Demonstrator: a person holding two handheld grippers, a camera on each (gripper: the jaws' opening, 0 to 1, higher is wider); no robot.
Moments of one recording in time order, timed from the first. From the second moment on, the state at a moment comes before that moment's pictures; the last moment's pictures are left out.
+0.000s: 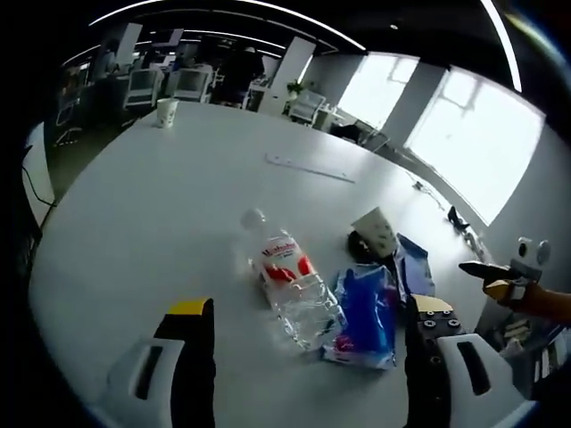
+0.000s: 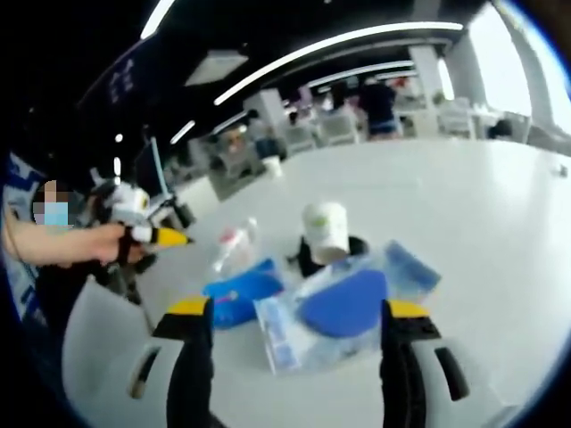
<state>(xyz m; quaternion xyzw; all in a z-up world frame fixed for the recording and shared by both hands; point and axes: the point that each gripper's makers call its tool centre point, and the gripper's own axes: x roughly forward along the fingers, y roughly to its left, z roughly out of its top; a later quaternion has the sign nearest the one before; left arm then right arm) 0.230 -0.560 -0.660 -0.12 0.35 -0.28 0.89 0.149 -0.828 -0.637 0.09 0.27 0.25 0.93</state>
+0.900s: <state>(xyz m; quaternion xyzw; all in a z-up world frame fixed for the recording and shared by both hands) 0.251 -0.573 -0.685 -0.11 0.38 -0.27 0.88 0.154 -0.816 -0.653 0.09 0.29 0.25 0.92</state>
